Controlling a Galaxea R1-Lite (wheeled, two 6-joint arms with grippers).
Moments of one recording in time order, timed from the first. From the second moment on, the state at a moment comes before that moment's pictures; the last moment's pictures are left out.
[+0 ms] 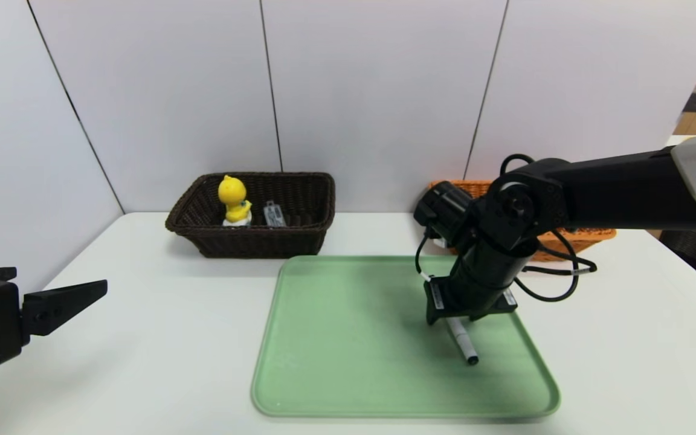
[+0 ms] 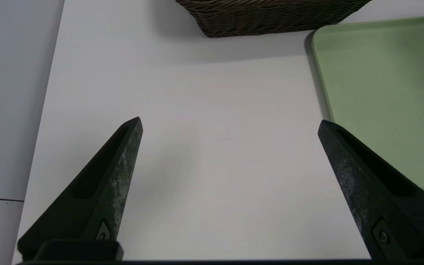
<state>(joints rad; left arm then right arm) -0.32 0.97 -0.82 0.27 0.23 -0.09 0.56 2.09 -1.60 0.82 -0.11 0.44</state>
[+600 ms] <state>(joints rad) -0.30 0.97 -0.84 0.27 0.23 -0.09 0.56 2.09 -1.58 0.81 -0.11 0.44</state>
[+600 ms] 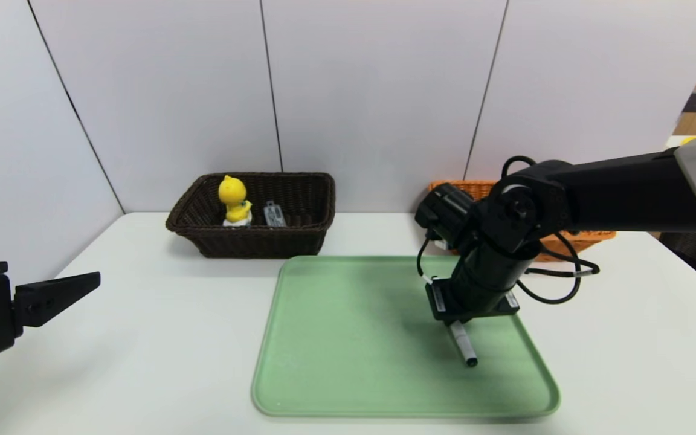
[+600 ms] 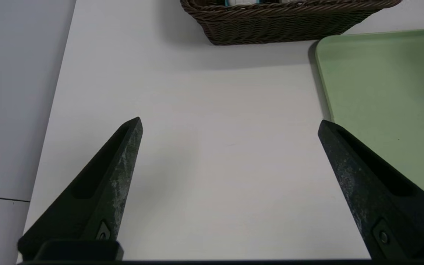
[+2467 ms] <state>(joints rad) -0.29 0.95 -0.76 0.27 0.27 -0.09 0.80 2.16 -1.95 -0.25 -0.32 0.20</state>
